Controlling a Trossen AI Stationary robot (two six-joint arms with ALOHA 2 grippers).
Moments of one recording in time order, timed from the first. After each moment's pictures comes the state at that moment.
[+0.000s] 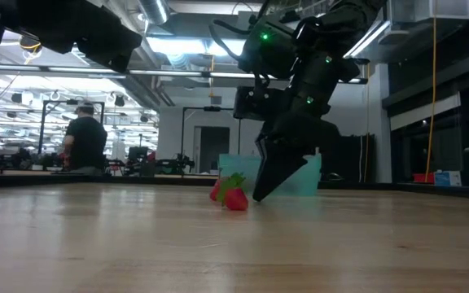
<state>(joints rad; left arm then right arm) -0.41 1.13 0.39 0.46 -0.15 -0.02 0.05 1.96 1.15 -0.27 0.00 -0.04</state>
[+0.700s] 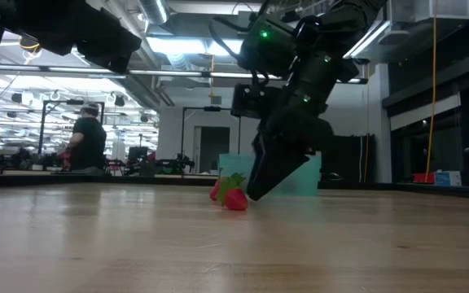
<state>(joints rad) -0.41 1.13 0.39 0.44 -0.15 -0.02 0.05 1.96 1.15 -0.24 0.01 -0.01</state>
